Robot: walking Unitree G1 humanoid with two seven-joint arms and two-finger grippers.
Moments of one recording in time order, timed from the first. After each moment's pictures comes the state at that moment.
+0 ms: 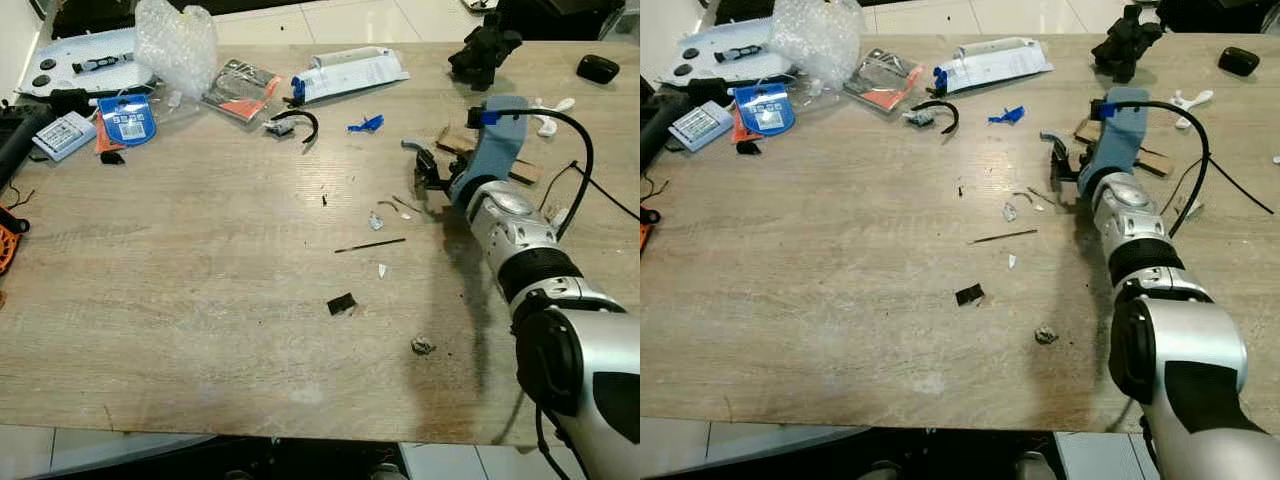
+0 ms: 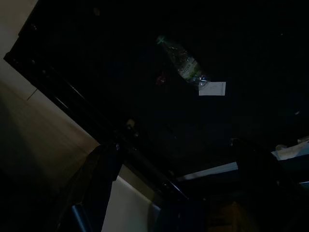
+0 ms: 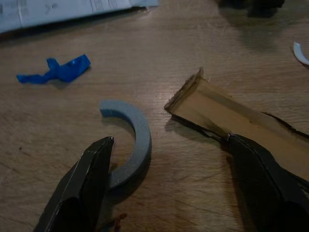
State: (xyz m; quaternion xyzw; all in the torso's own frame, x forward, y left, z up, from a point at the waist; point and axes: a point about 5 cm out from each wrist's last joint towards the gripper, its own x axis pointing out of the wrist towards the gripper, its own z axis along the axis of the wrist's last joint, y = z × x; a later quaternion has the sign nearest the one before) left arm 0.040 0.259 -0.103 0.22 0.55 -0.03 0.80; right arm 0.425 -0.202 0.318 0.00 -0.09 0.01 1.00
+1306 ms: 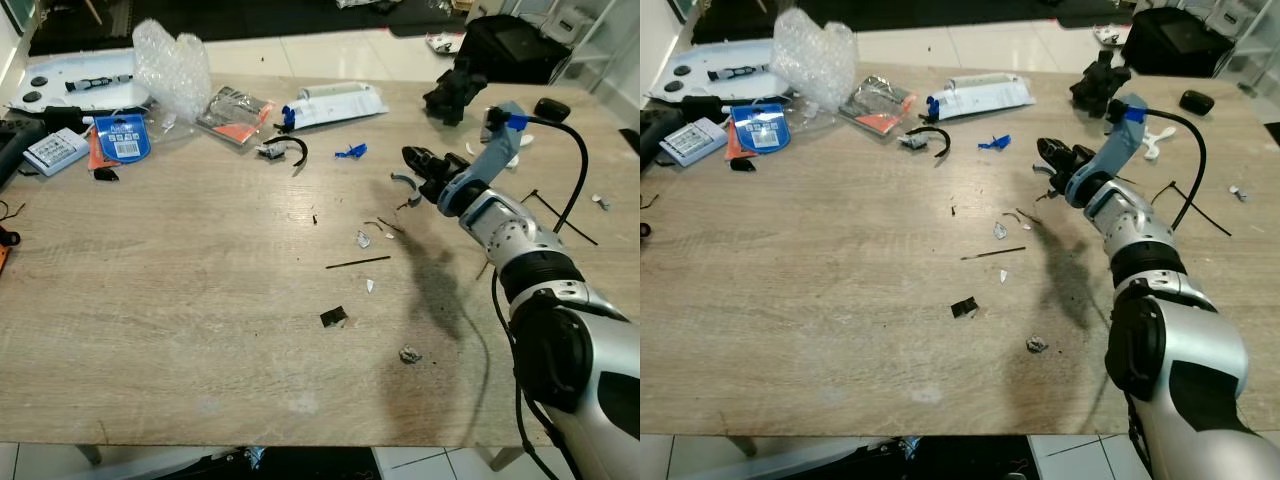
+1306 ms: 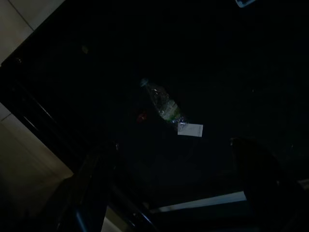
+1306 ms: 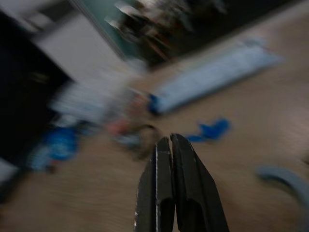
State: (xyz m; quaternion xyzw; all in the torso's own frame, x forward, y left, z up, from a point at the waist) left arm 0.080 0.232 -0.109 0.17 0.55 0.01 0.82; right arm 0.414 -0.189 0.317 0.25 -0.15 0.28 0.92
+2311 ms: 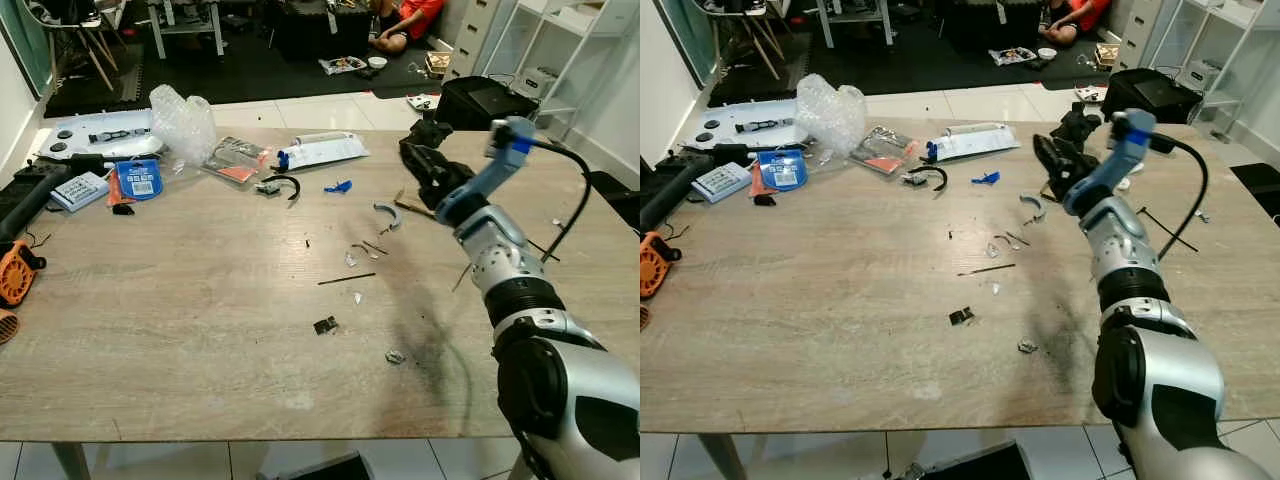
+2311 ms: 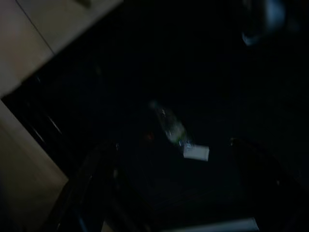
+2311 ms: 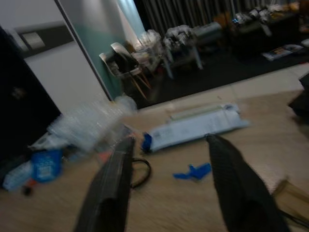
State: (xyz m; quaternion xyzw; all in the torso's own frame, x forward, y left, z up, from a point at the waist) left arm 0.076 0.233 -0.110 0.16 0.56 0.01 0.81; right arm 0.417 -0.186 0.304 0.15 -0.18 0.19 0.95
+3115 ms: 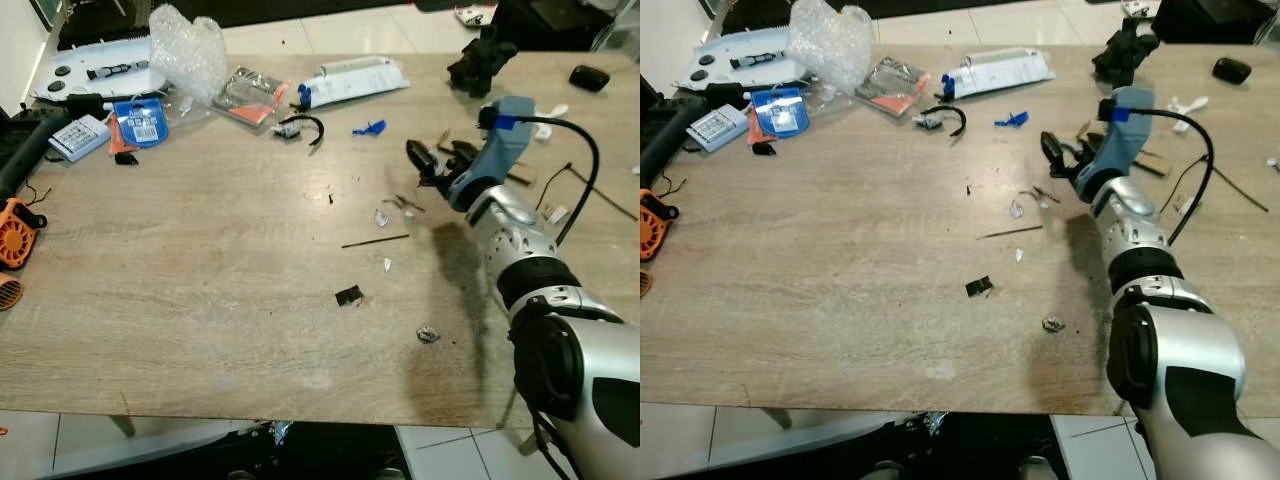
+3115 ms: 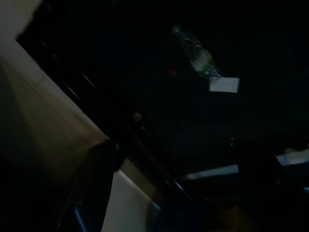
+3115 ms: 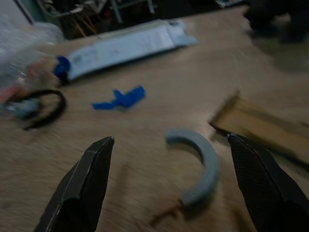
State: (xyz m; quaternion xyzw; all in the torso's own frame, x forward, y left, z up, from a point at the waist) left arm 0.021 0.273 -0.097 0.21 0.54 0.01 0.81; right arm 0.419 -0.206 0.319 0.06 -0.16 0.08 0.98
